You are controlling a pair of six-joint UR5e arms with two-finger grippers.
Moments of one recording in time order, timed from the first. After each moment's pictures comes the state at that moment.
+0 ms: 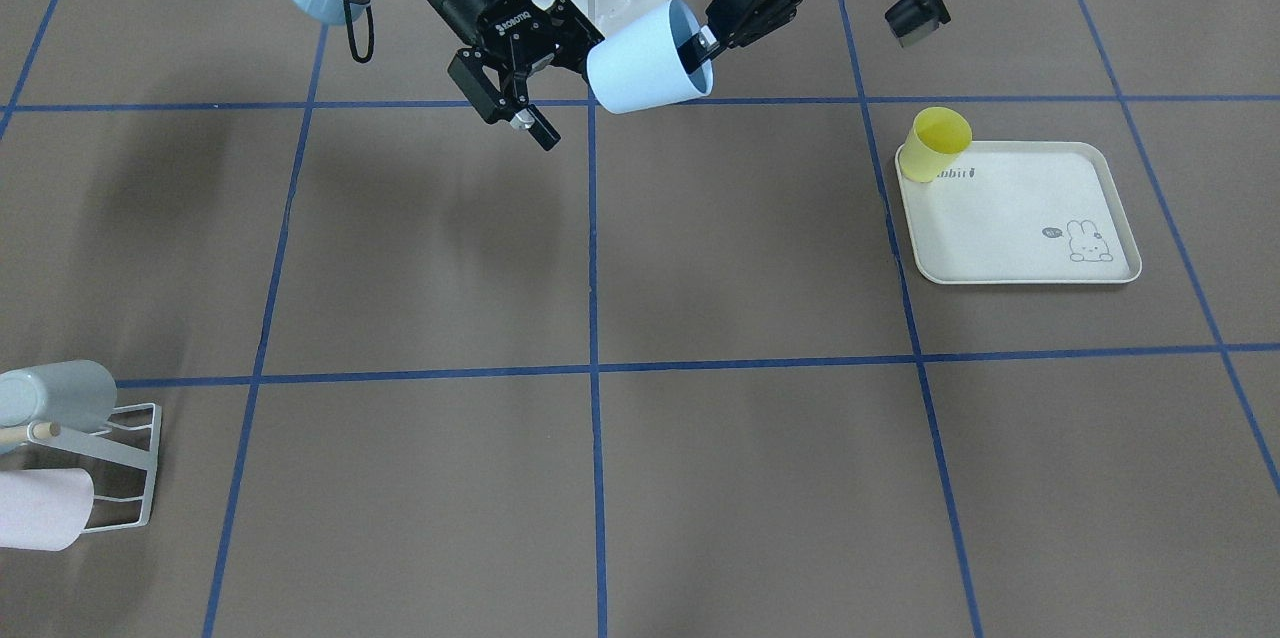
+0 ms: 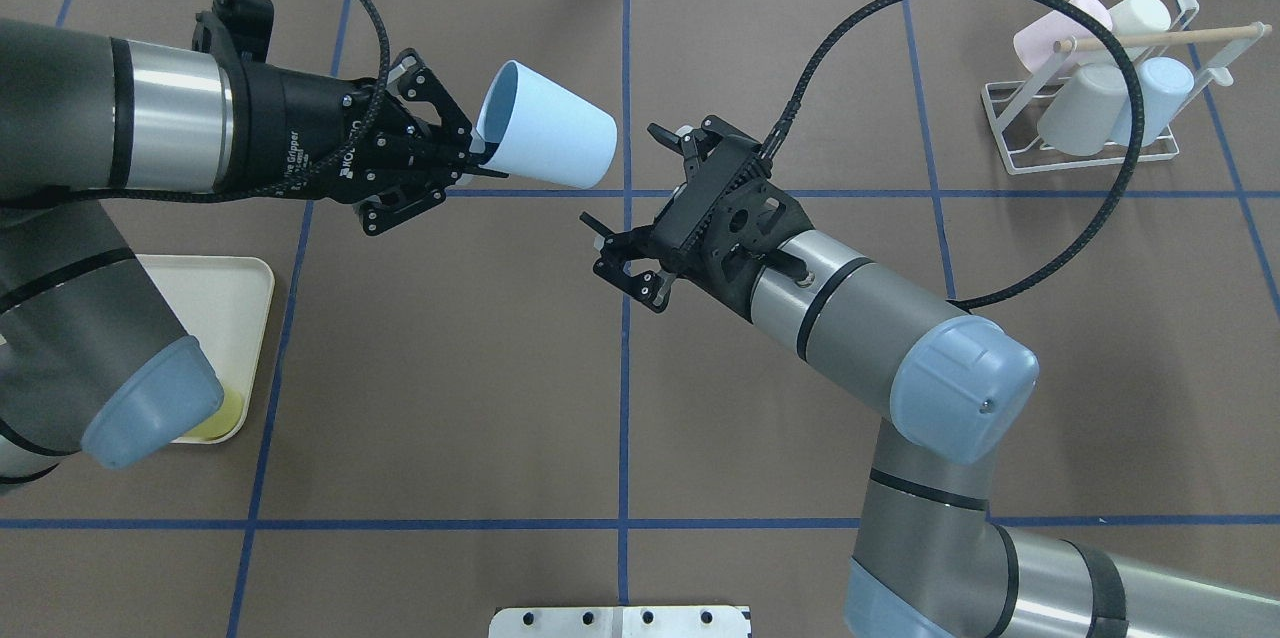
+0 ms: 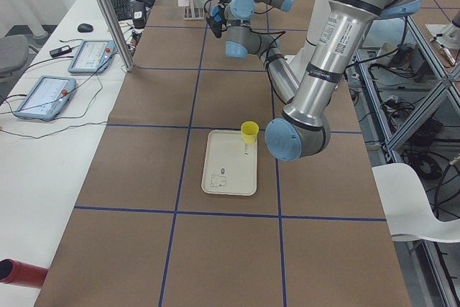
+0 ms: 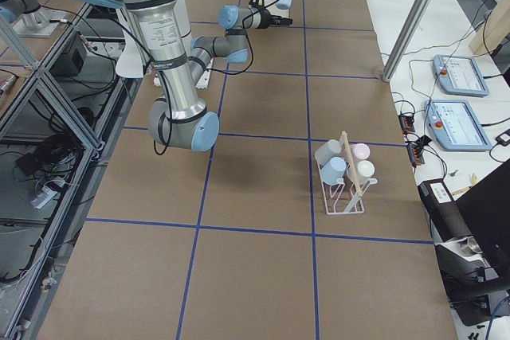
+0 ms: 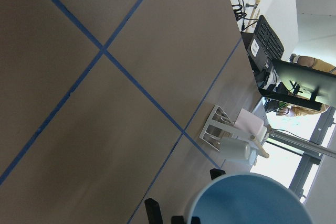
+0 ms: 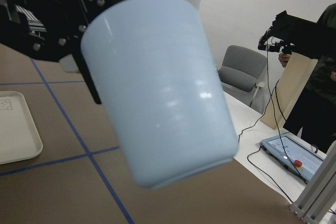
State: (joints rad) left arm -0.75 -2.00 -2.01 -2.38 -2.05 -2.20; right arm 0.37 -1.10 1.88 -0.59 1.19 0.16
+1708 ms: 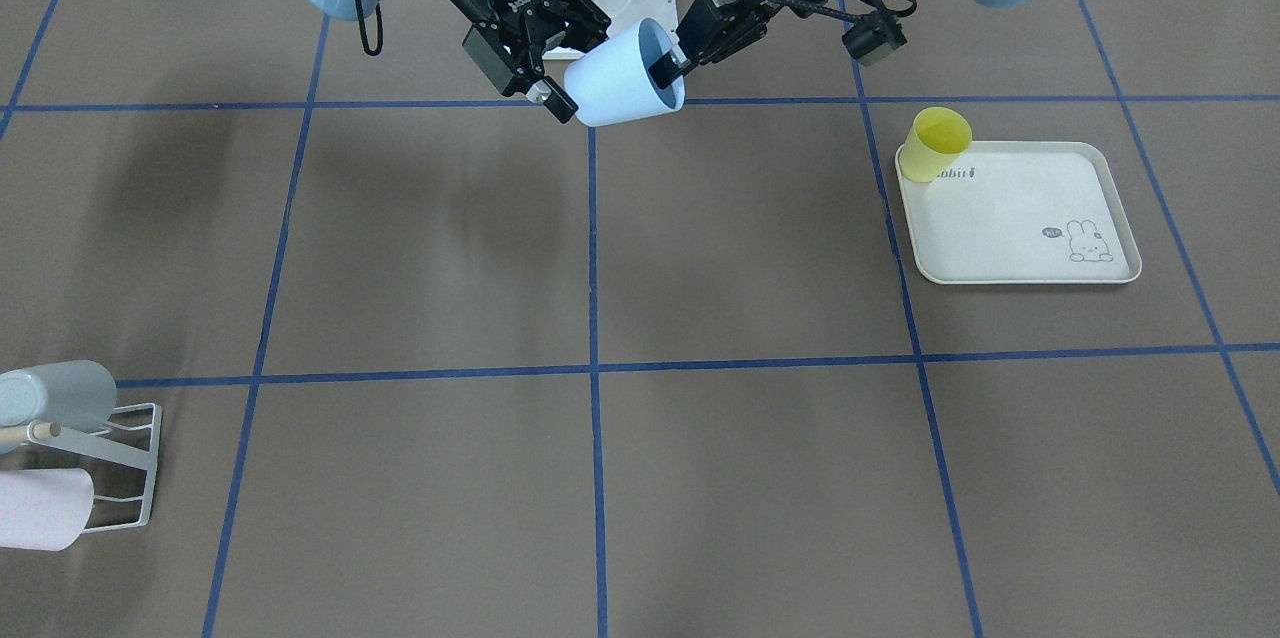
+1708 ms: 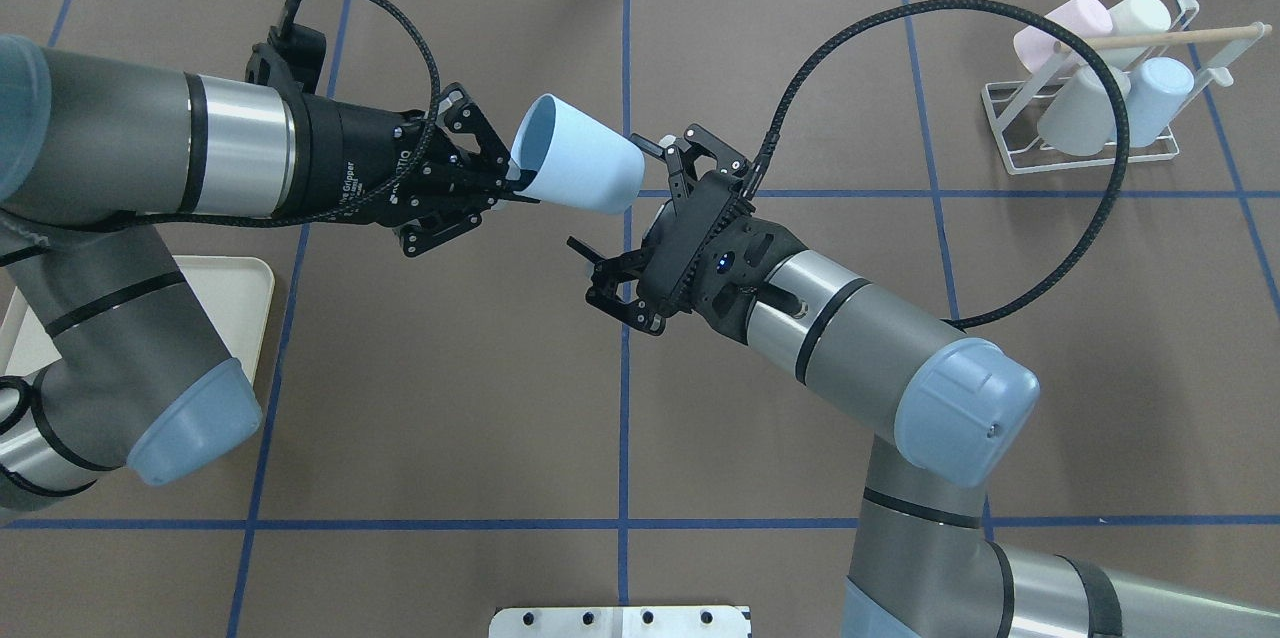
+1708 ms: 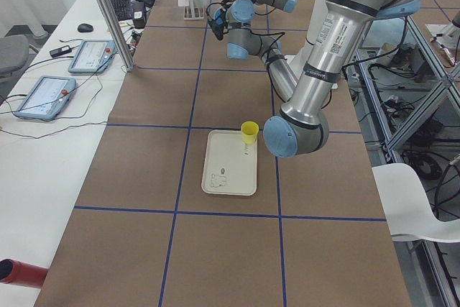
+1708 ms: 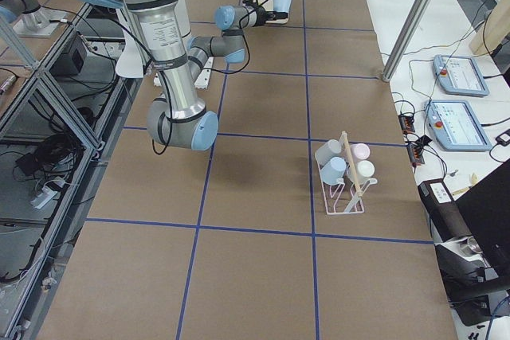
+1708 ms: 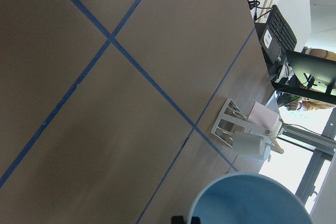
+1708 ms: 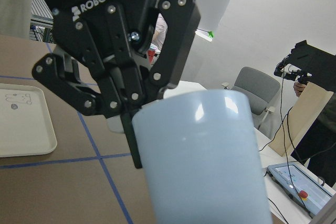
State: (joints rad) left arm -0.70 -2.03 -1.97 -2.38 -2.01 -2.18; right arm 0.34 -1.10 1.88 -0.55 1.19 0.02
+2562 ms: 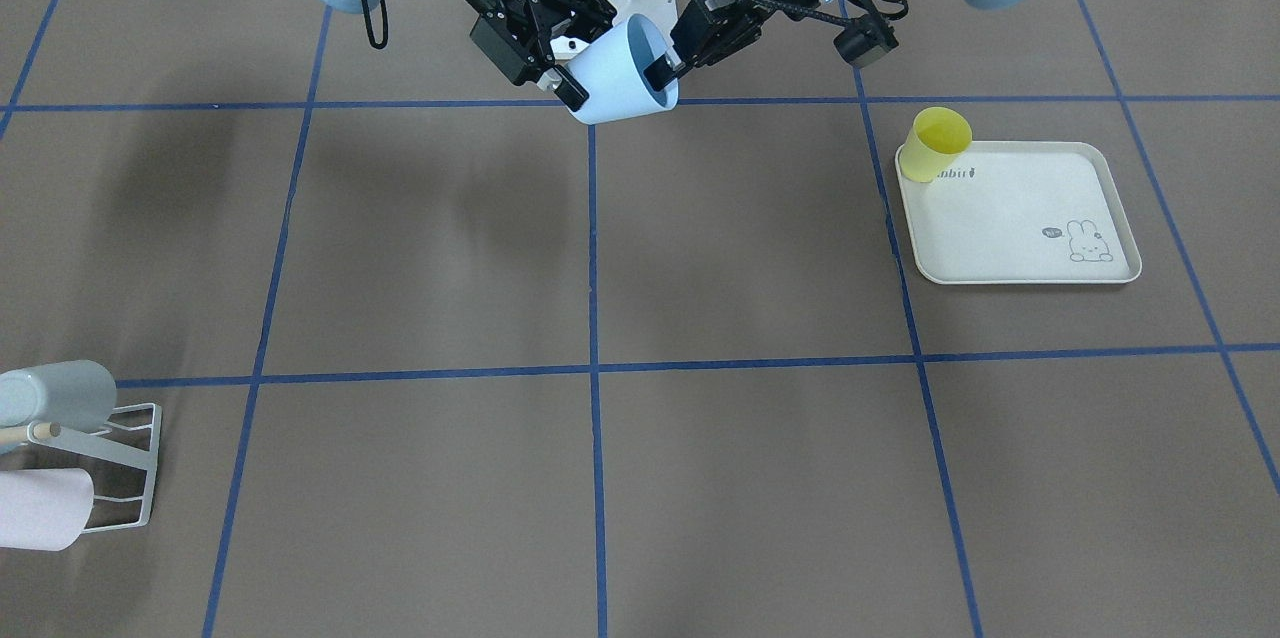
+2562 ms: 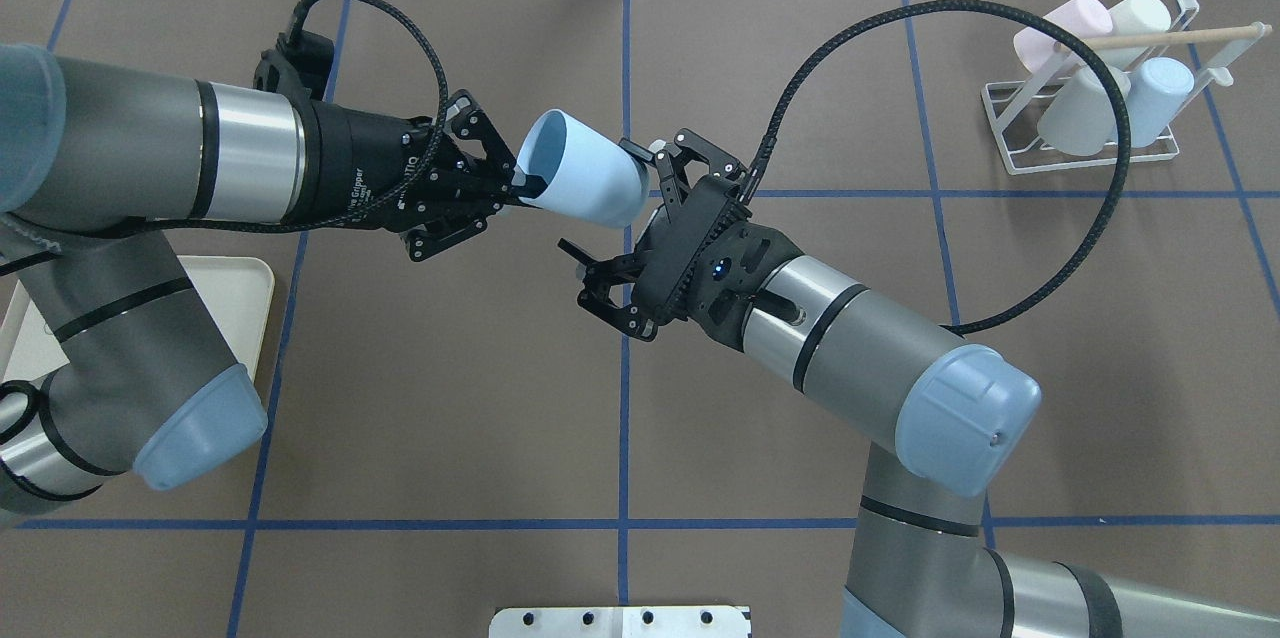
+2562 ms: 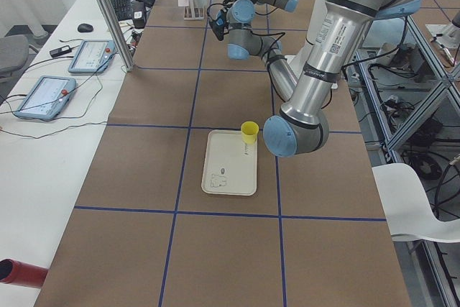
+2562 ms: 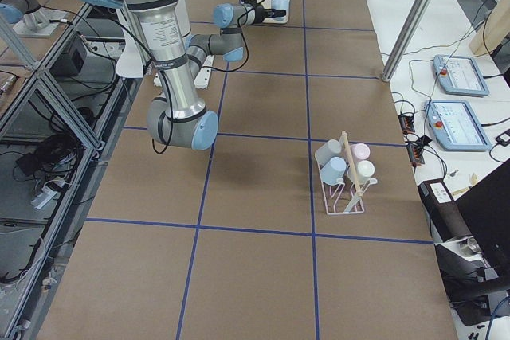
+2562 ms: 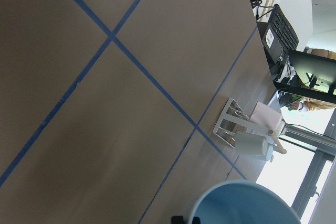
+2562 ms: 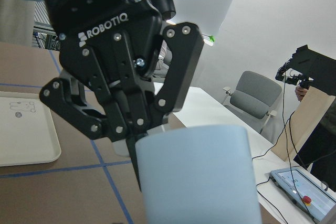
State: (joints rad) left arm -0.69 -2.03 -1.97 -2.38 -2.01 -2.18; right arm 0.33 -1.09 1.89 -0.55 1.19 0.02
